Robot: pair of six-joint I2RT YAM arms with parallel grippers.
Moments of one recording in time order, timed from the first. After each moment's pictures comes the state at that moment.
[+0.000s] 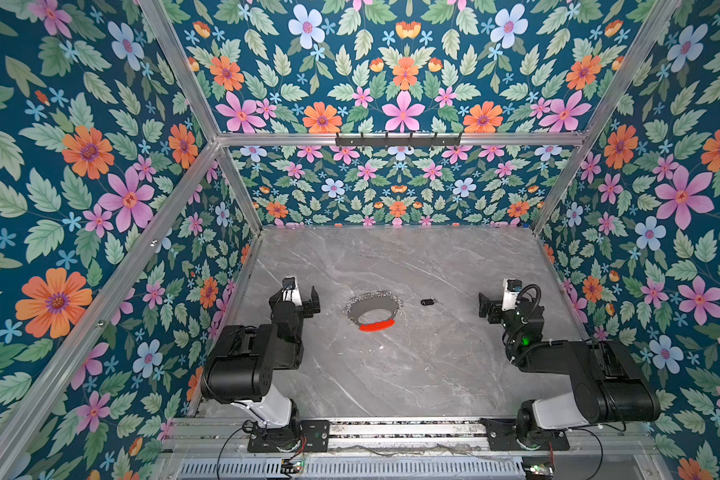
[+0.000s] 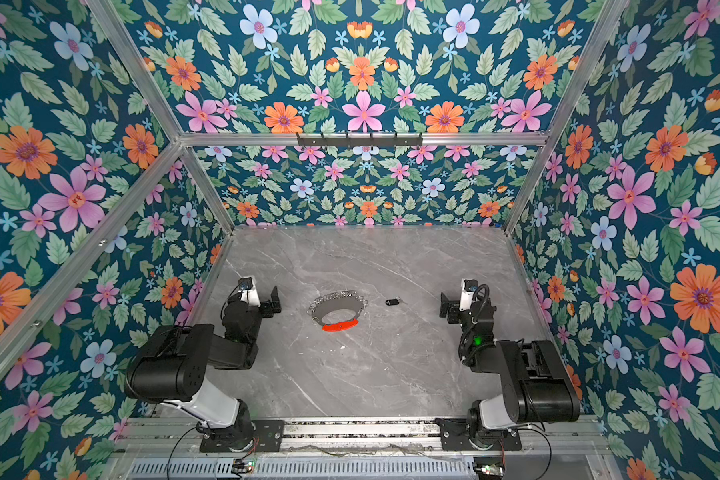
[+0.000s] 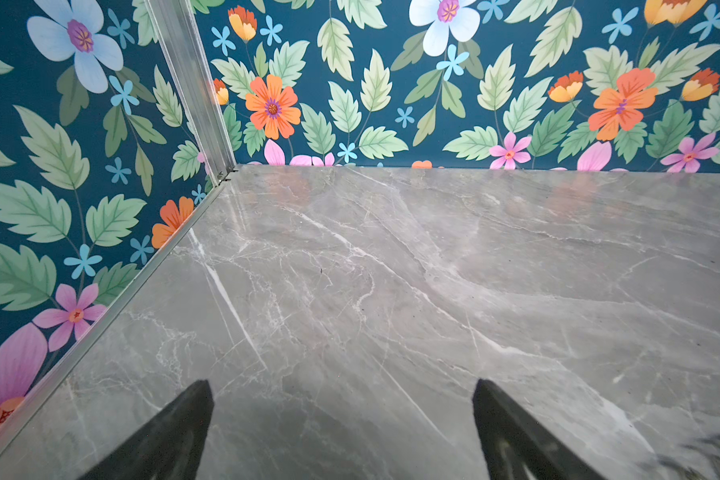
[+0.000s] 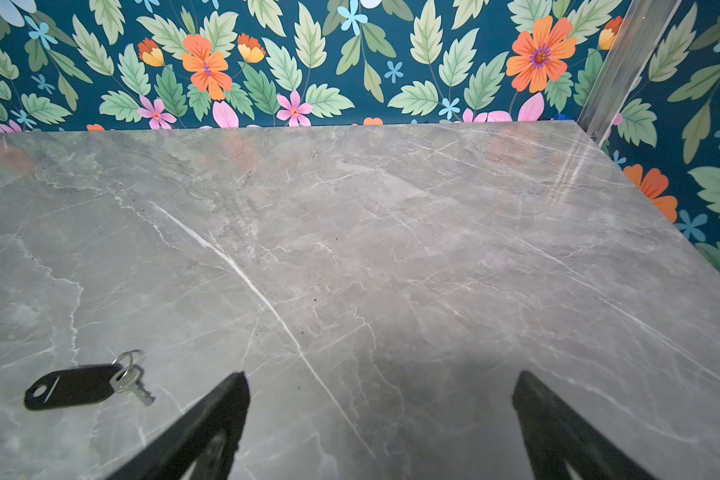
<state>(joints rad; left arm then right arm) -0.03 1.60 0.29 1.12 -0.12 0.01 0.00 1.45 0.25 0.91 -0.07 0.03</state>
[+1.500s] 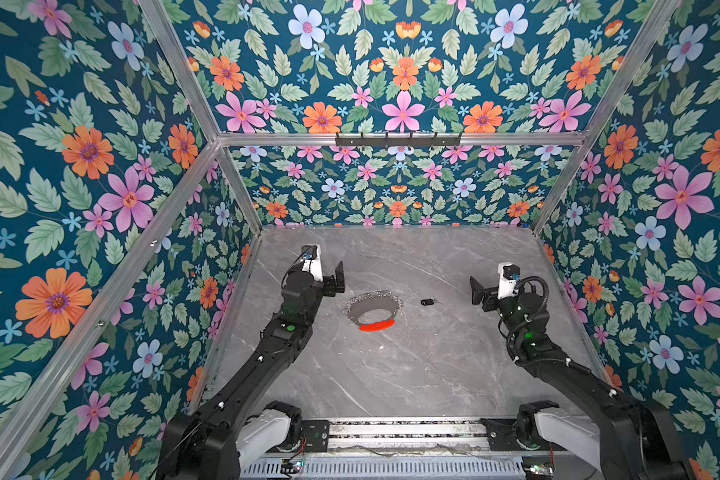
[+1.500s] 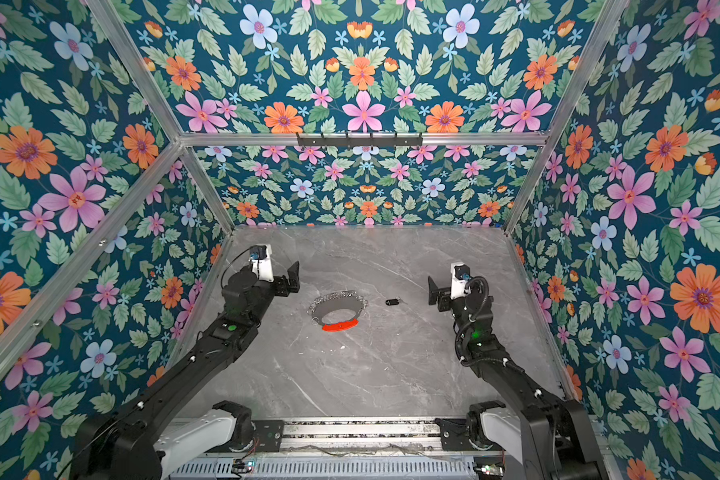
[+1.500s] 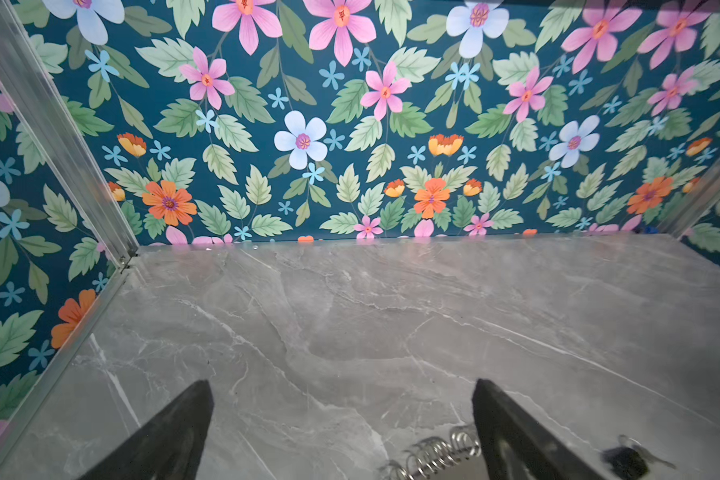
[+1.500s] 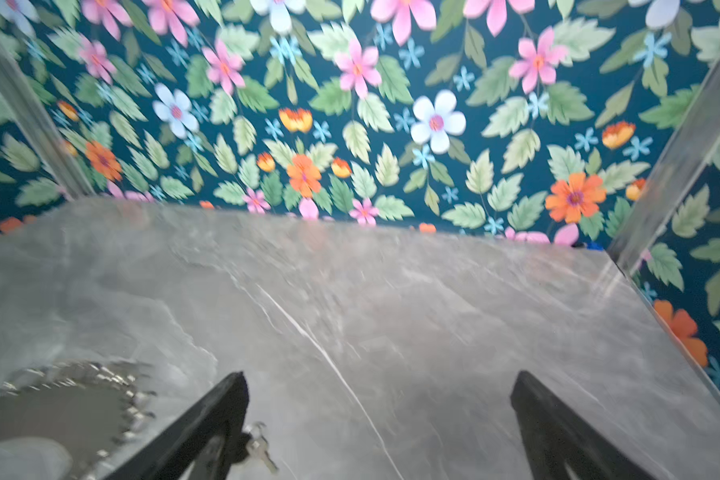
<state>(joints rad) -0.36 1.04 0.67 0.17 -0.18 -0.11 0.17 1.07 0.40 0.55 -0.03 0.02</state>
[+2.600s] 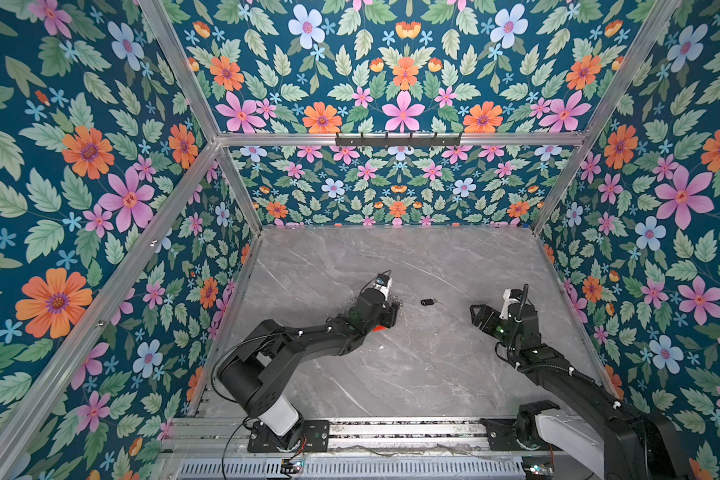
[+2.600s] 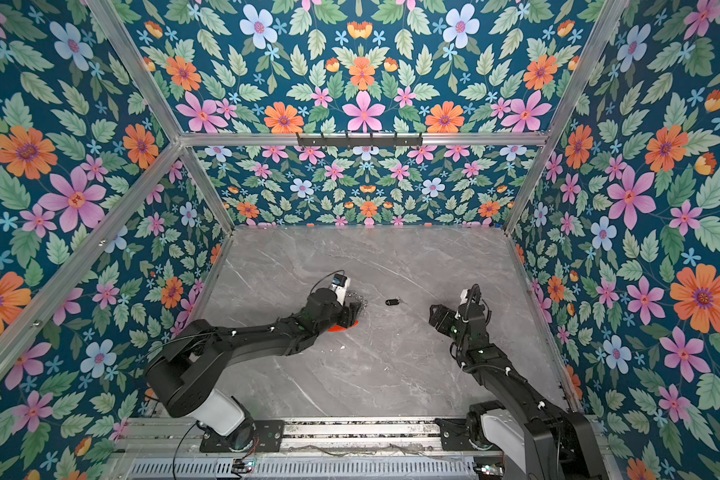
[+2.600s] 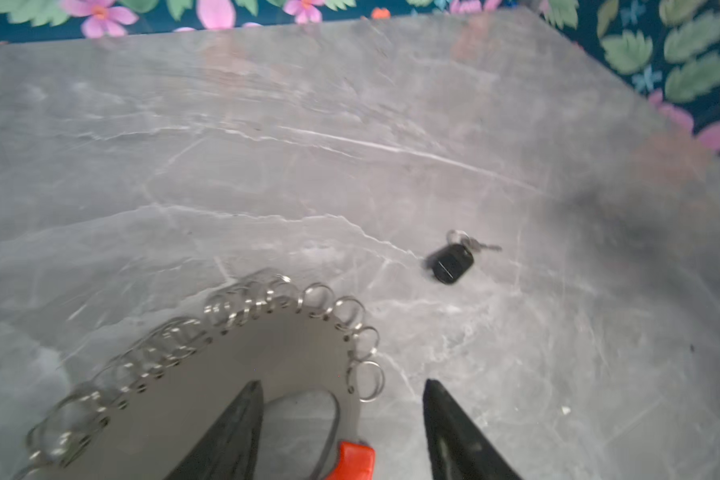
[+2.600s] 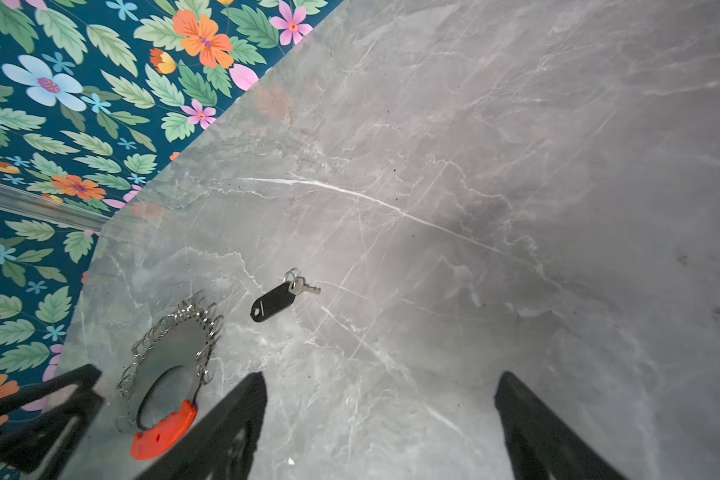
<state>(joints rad) -0.77 1.63 0.72 0.35 -0.15 -0.20 0.17 1.00 0.32 0.14 -0.08 0.65</state>
